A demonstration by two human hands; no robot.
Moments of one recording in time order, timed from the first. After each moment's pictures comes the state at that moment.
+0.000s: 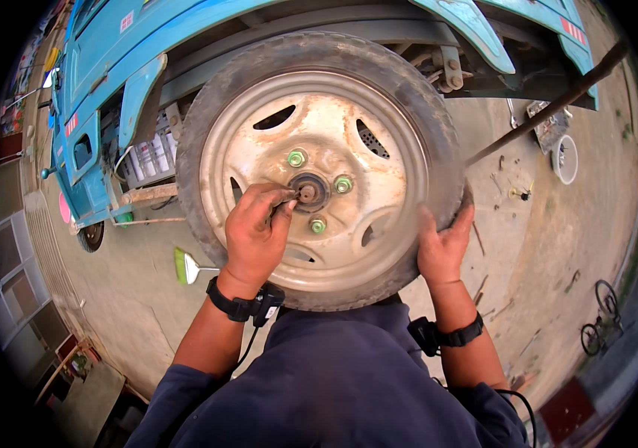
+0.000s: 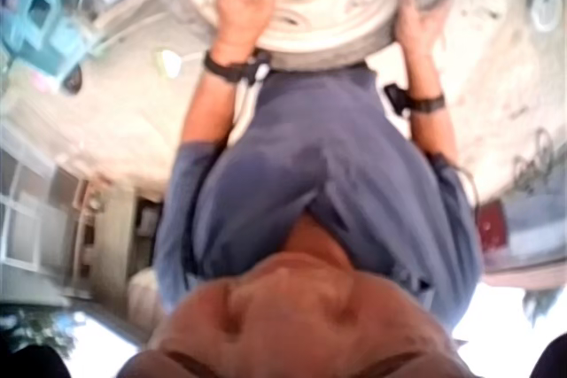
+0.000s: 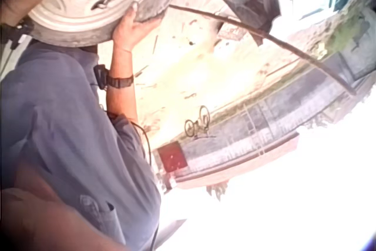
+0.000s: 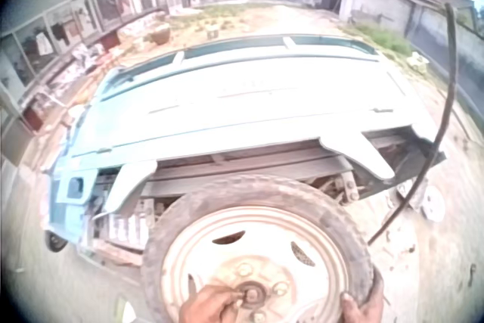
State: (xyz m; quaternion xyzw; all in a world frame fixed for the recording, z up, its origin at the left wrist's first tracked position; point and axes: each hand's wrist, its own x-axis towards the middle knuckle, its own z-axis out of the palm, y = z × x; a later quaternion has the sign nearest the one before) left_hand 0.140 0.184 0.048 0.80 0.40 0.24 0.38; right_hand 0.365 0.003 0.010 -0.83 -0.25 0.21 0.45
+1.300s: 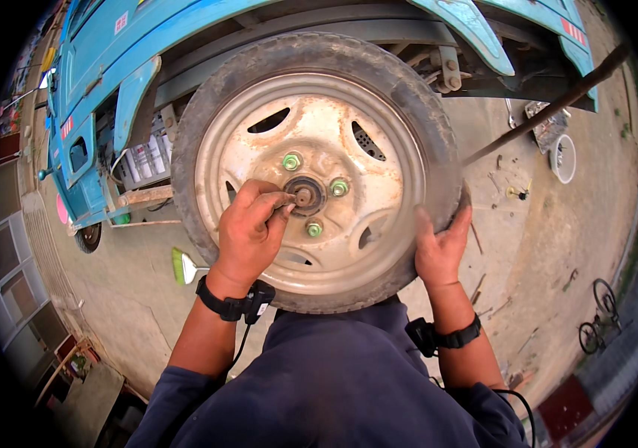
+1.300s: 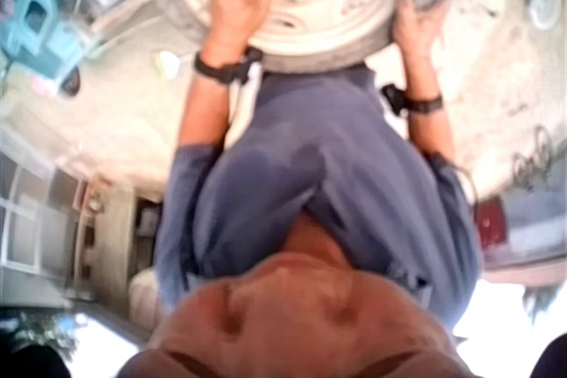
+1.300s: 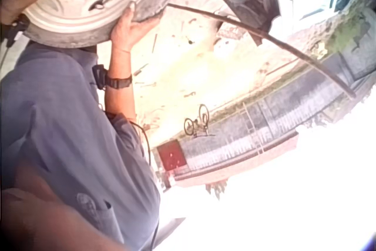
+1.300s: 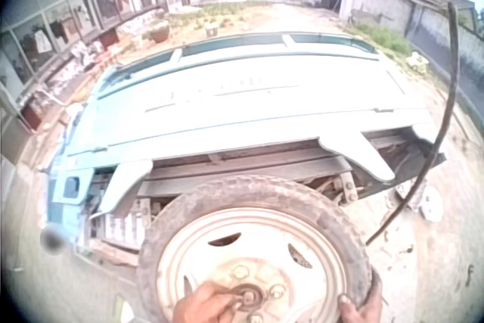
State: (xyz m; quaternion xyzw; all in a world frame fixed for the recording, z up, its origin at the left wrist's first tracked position) left_hand 0.142 0.193 0.054 0.83 0.37 0.18 0.37; right_hand 0.369 0.001 0.014 -0.83 -0.25 0.22 0.45
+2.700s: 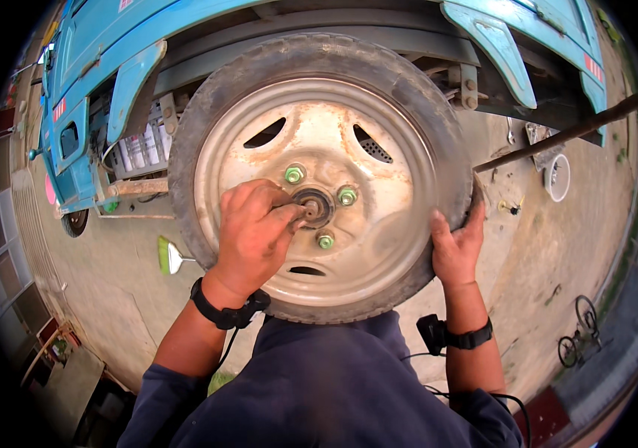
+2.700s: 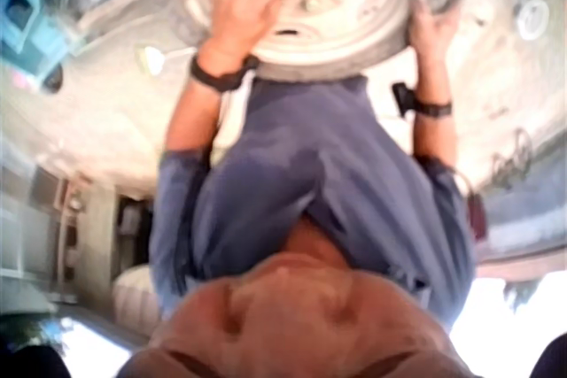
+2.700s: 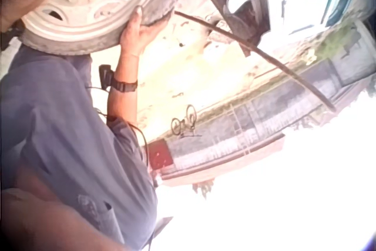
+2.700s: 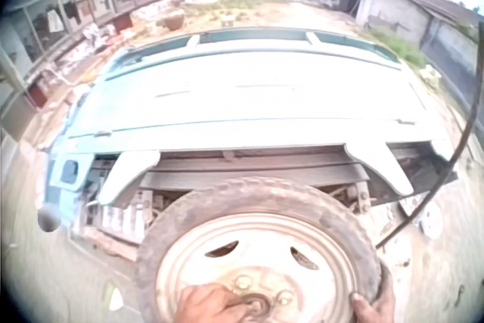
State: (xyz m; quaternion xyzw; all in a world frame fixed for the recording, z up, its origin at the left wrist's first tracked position) left_hand 0.145 0.201 0.055 0.89 0.30 0.21 0.29; right_hand 0.407 0.020 0.021 -0.82 -0.32 0.24 0.42
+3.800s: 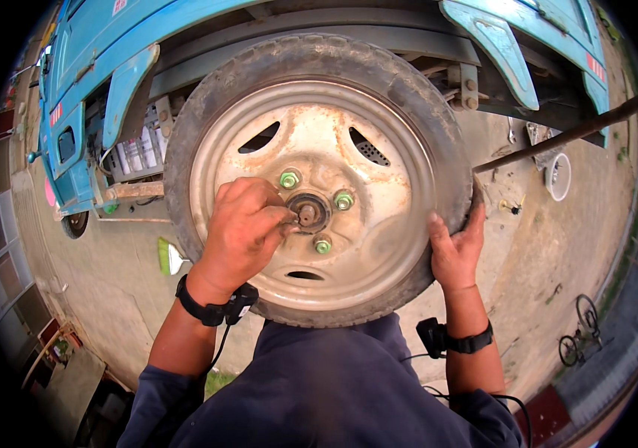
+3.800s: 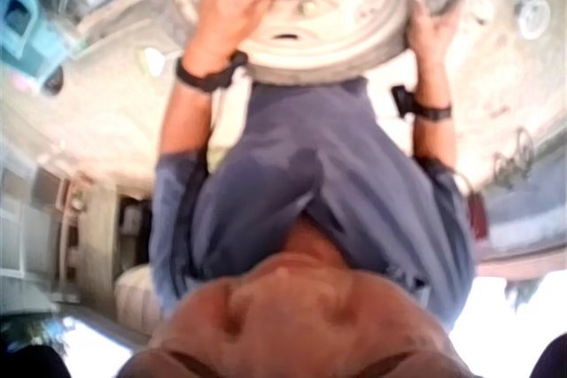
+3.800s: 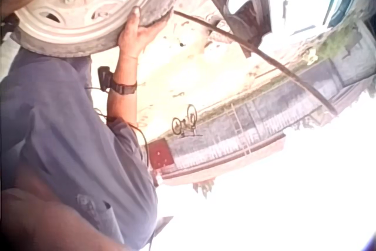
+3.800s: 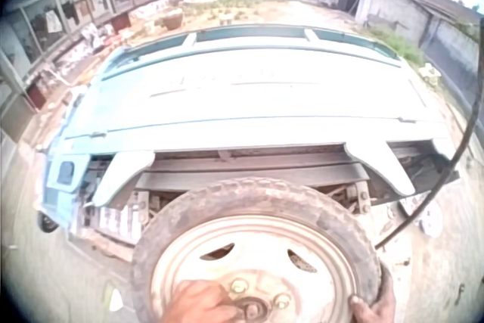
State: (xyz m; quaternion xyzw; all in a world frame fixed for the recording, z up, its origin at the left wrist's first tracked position) left_hand 0.139 0.220 0.053 0.89 0.26 0.17 0.33; right_hand 0.406 0.019 0.022 -0.82 -0.31 0.24 0.41
